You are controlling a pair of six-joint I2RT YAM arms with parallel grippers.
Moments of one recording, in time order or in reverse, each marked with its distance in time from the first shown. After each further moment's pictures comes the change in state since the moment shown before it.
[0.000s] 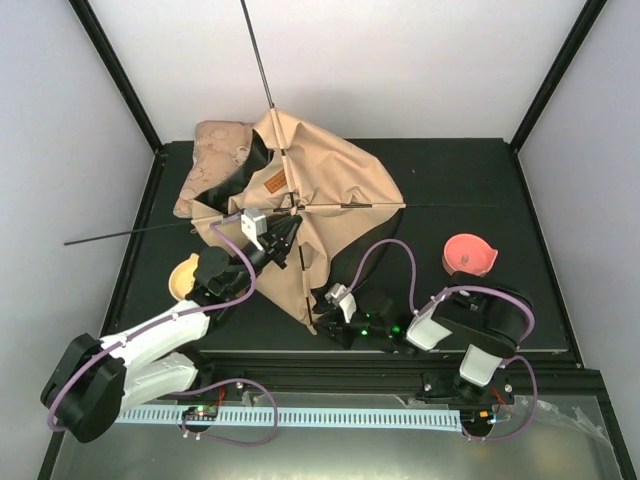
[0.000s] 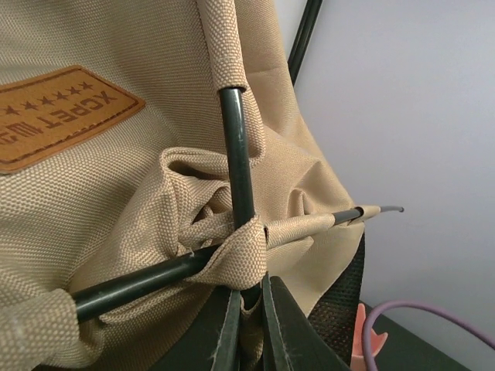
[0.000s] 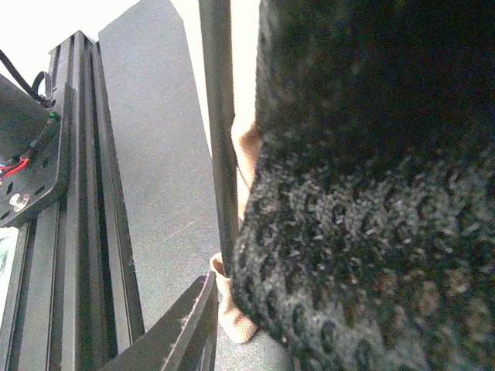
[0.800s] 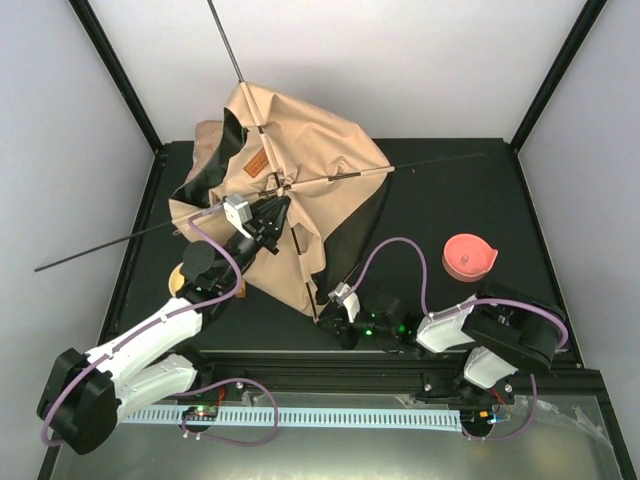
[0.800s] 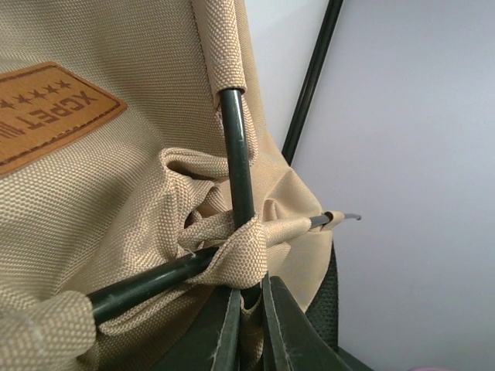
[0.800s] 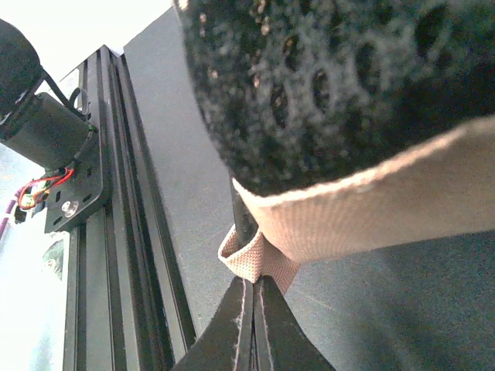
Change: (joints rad) left arm 0.032 -0.068 0.109 -0.064 -0.034 -0.016; right arm 0.013 -0.207 -0.017 -0.170 -0.003 0.031
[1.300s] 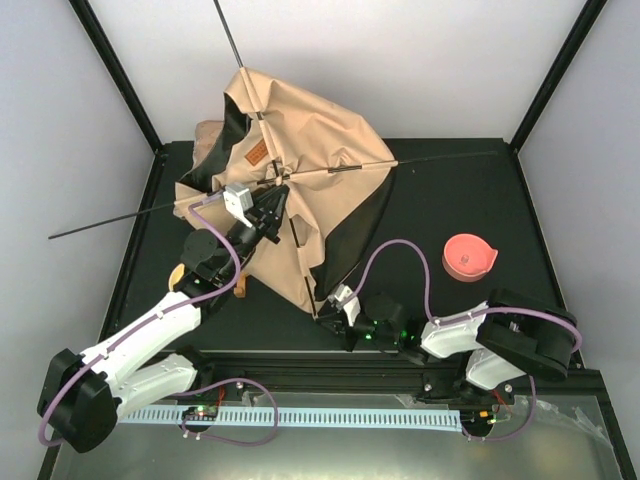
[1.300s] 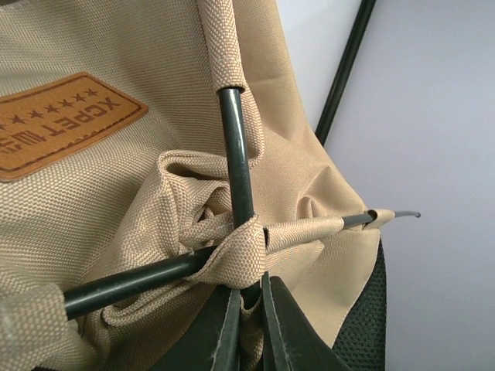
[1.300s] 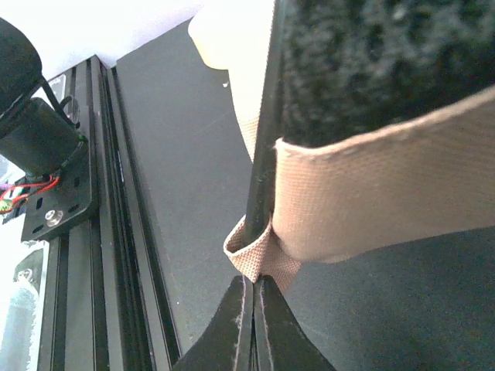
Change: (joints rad) left arm -0.001 0.003 0.094 -0.142 -0.093 0.011; right arm 0.071 -0.074 -0.016 -0.013 0.139 -0.106
